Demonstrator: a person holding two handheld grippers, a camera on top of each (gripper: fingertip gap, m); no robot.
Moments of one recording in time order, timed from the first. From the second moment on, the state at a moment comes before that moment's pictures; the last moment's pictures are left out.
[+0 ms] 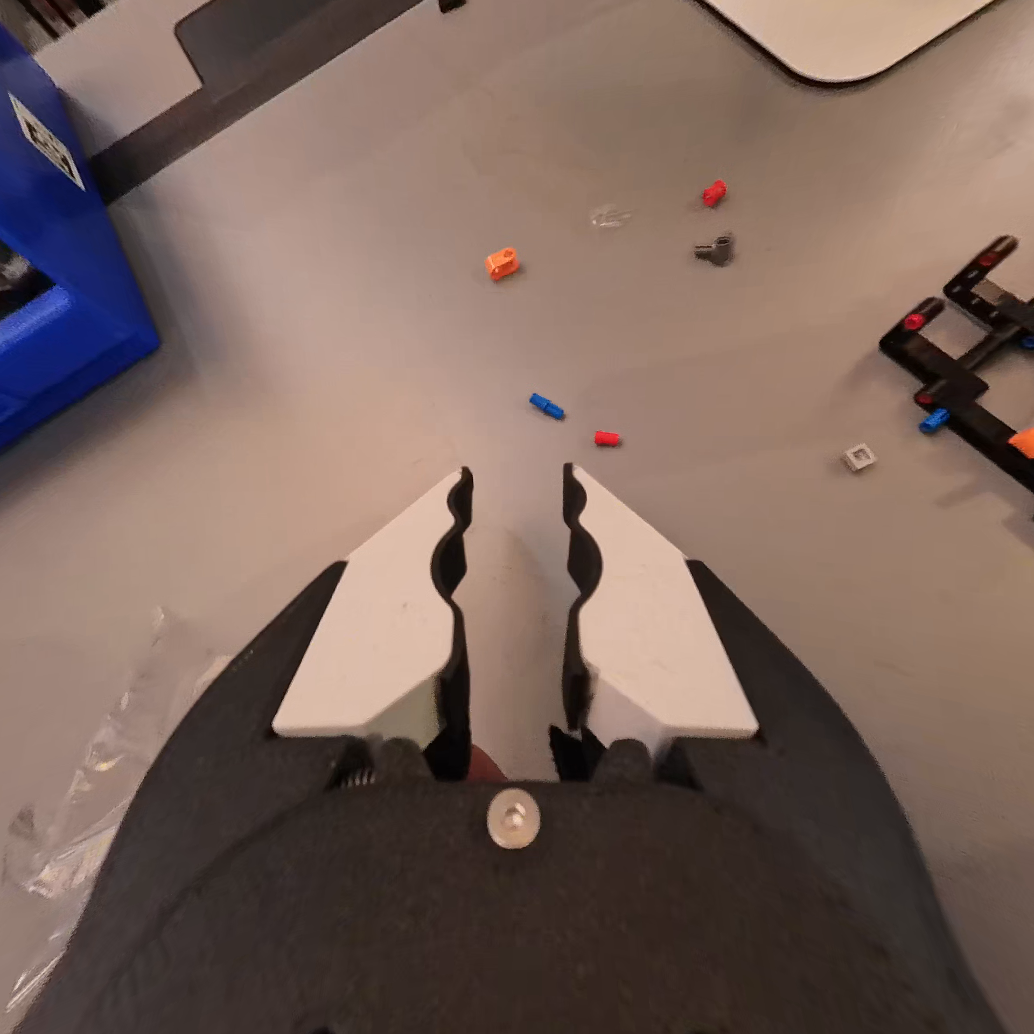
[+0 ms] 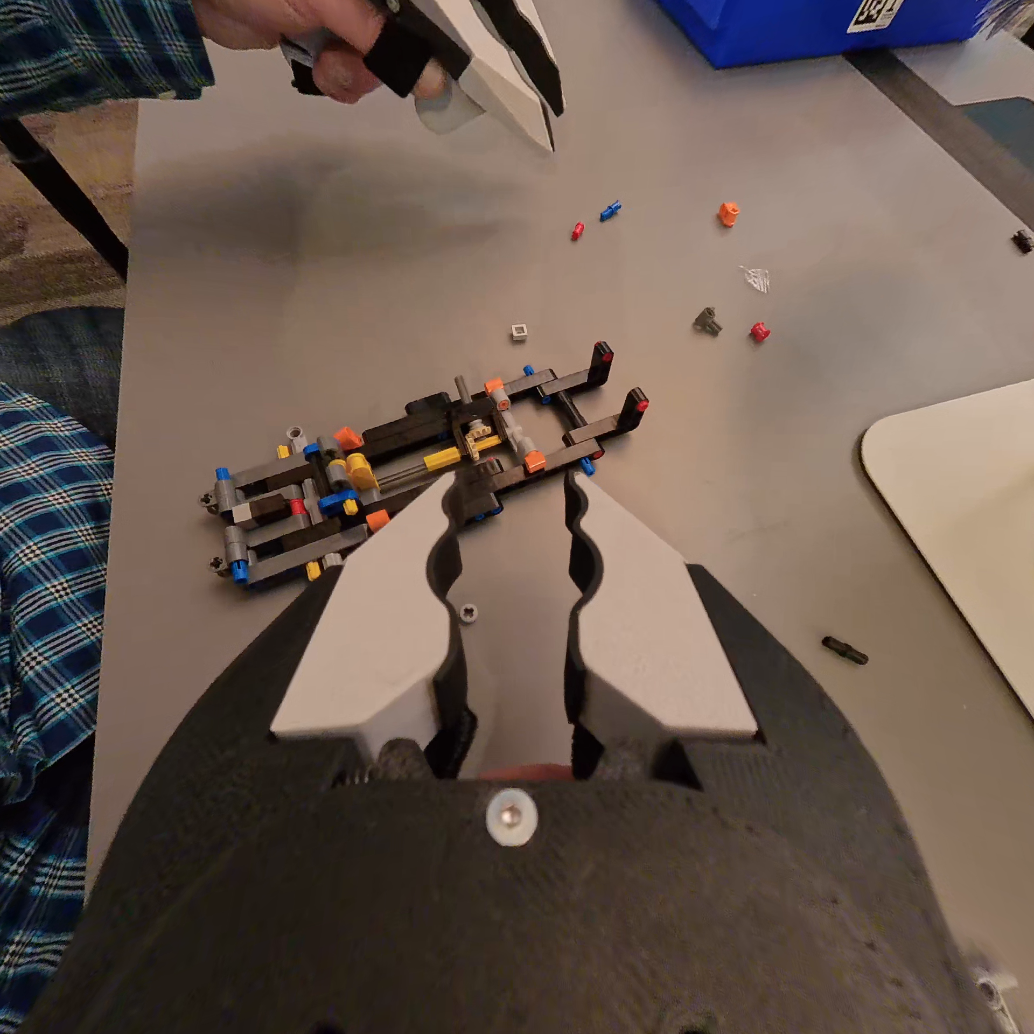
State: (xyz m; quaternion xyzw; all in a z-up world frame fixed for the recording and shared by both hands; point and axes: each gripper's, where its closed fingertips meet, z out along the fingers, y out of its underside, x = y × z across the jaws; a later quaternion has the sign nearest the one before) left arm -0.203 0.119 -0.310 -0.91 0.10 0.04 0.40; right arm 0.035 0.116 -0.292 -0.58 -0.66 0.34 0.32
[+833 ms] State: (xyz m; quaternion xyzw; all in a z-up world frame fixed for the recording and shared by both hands) left arm -0.200 0.140 -0.335 -0.93 0.04 -0.04 0.36; right arm 0.038 0.123 -0.298 -0.59 -0.65 0.35 0.32
